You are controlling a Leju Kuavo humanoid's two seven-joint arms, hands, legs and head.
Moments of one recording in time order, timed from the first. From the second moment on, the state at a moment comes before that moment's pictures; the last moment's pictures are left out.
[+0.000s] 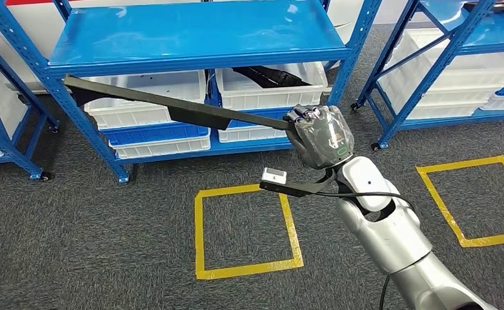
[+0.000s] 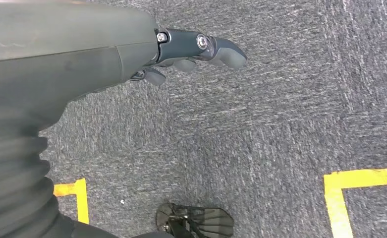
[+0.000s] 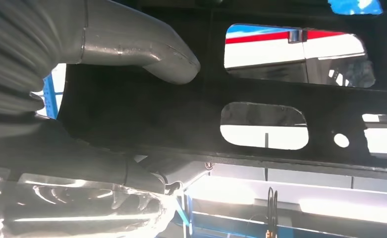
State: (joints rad) left arm -0.09 -0.06 -0.15 -0.19 0.28 0.36 -0.43; right arm -0.66 -0.19 0.65 -1.33 1.23 -0.31 -0.01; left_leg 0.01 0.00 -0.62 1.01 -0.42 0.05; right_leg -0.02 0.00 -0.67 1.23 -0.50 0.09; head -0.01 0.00
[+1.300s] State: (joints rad) left arm -0.10 -0.07 -0.16 -0.19 0.25 0.35 -0.43; right arm -0.60 -0.25 0.55 -1.40 1.17 -0.27 -0.02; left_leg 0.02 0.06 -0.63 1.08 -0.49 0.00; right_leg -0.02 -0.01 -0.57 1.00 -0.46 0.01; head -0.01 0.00
